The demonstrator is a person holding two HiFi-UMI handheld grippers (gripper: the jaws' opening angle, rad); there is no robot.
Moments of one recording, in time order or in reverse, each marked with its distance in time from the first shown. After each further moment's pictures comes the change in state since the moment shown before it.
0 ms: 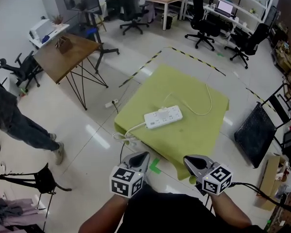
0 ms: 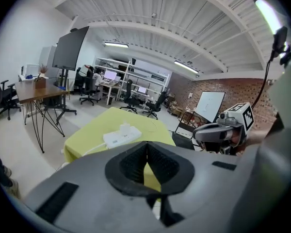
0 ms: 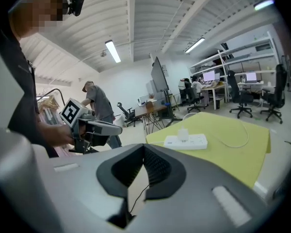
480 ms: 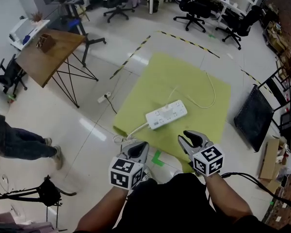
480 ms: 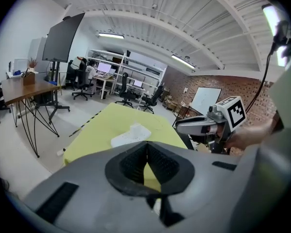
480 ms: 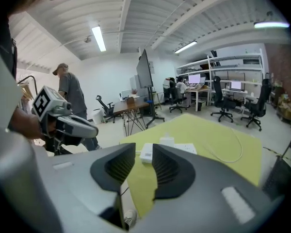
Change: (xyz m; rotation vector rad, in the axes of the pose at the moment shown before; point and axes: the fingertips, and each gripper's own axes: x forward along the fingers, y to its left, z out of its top) left arm 0.053 0.085 0.020 0.015 0.081 -0.081; right arm 0.117 -0.079 0.031 -0.019 0.048 -0.250
